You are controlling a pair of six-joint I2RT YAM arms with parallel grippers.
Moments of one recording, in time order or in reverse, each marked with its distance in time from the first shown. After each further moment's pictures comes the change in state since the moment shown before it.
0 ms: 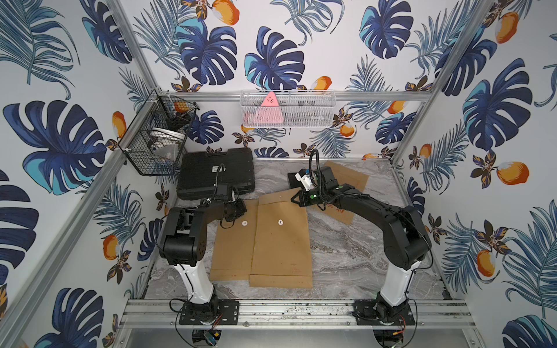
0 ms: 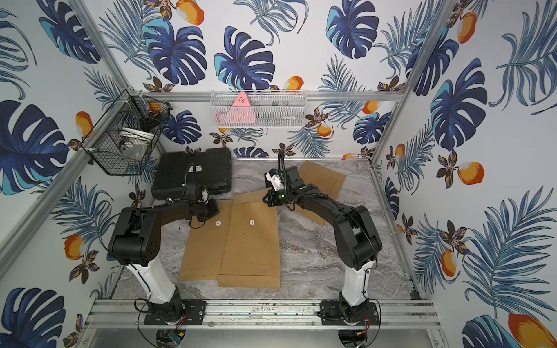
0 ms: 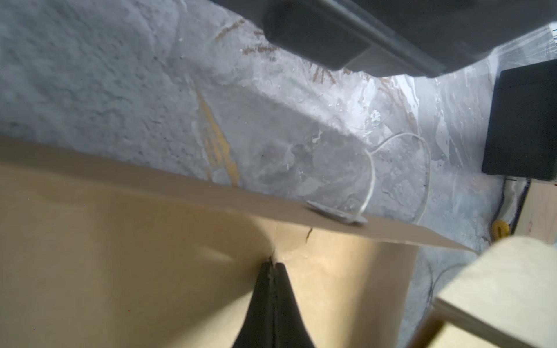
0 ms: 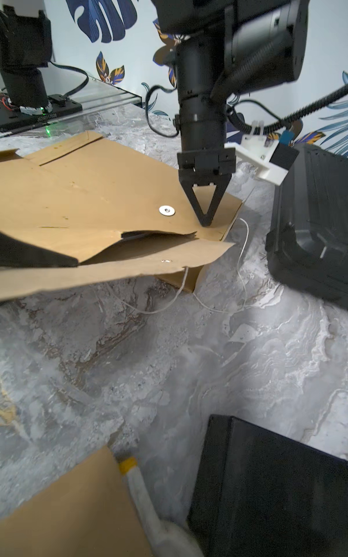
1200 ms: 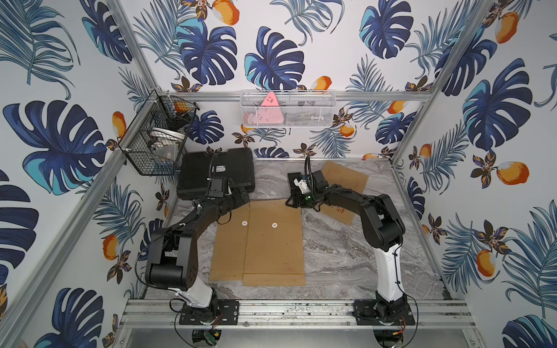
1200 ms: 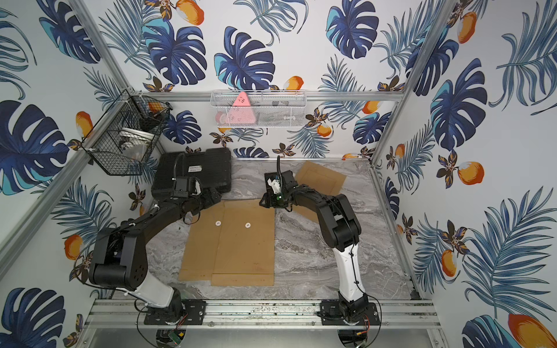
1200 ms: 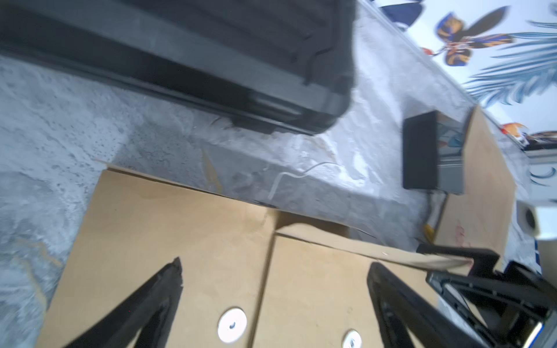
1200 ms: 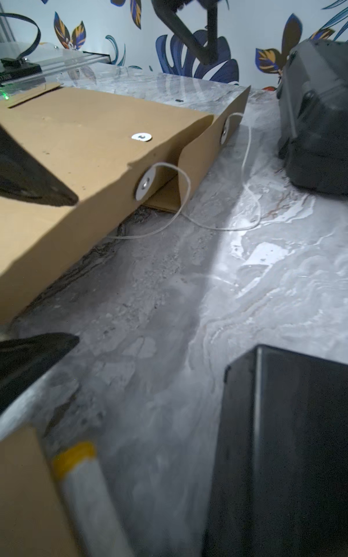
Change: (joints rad) left arm -0.038 -0.281 -0.004 -0.074 -0.105 0.009; right arm -0.037 0.226 0.111 0.002 0.045 0.053
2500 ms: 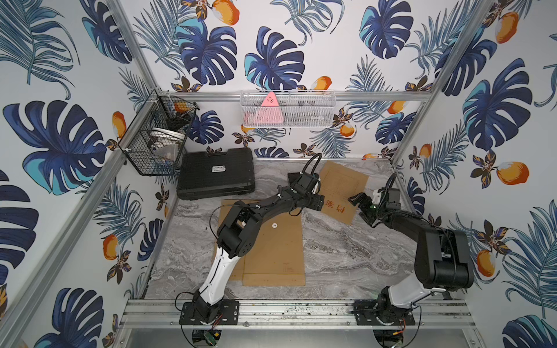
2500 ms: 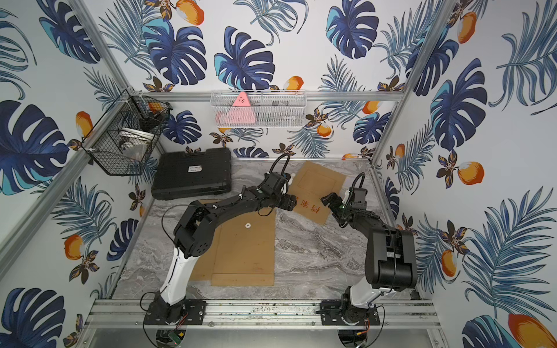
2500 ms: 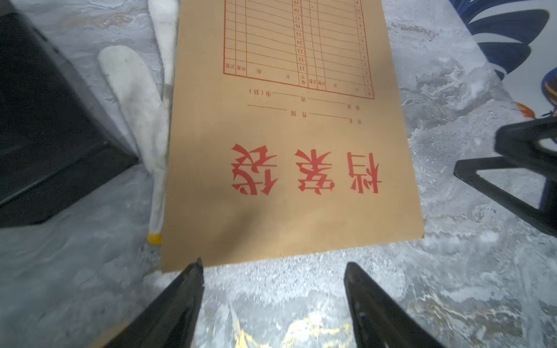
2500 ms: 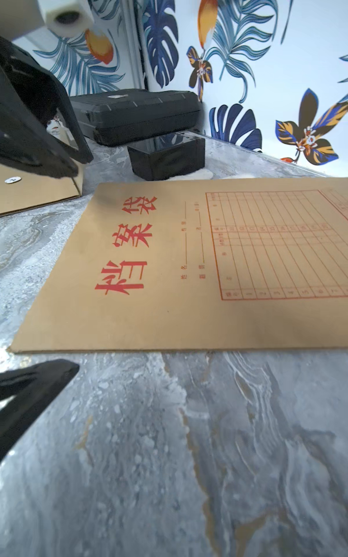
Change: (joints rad) left arm -0.623 0.706 0.809 -0.108 -0.068 0.229; right arm -0.576 -0.532 -0.686 0.256 0.039 0.438
